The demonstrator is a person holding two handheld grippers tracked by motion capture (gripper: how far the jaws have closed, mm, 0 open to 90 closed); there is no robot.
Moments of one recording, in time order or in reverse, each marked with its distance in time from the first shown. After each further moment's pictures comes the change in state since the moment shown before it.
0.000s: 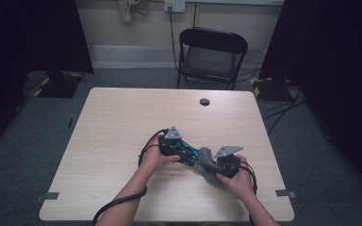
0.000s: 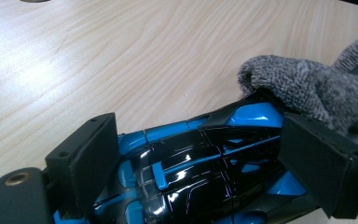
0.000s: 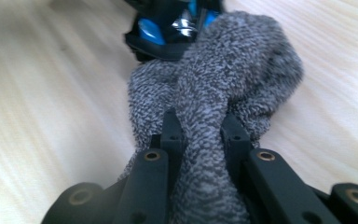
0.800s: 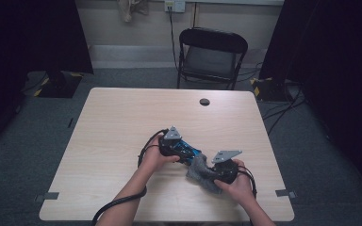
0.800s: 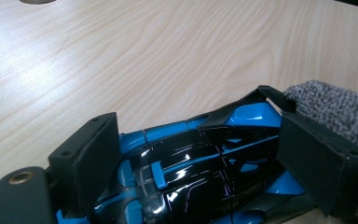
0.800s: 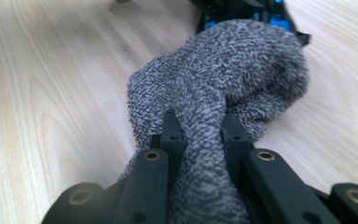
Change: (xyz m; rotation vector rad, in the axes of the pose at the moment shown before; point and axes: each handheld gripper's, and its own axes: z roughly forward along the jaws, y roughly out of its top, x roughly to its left) left arm -0.001 0.000 -0.001 0.002 0.003 0.001; right arm 0.016 0.000 -0.009 -0.015 0.106 -0.007
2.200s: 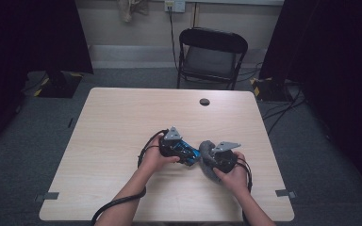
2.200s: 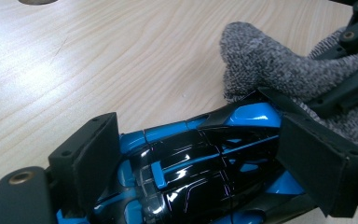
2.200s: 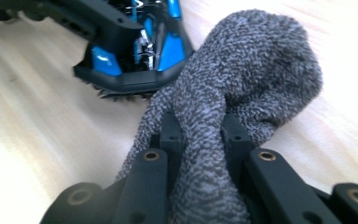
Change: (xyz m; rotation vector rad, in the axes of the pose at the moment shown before) left arm -0.001 -0.001 0.000 -0.010 0.001 -0.002; right arm -0.025 0.008 0.018 -0.009 -0.220 0.065
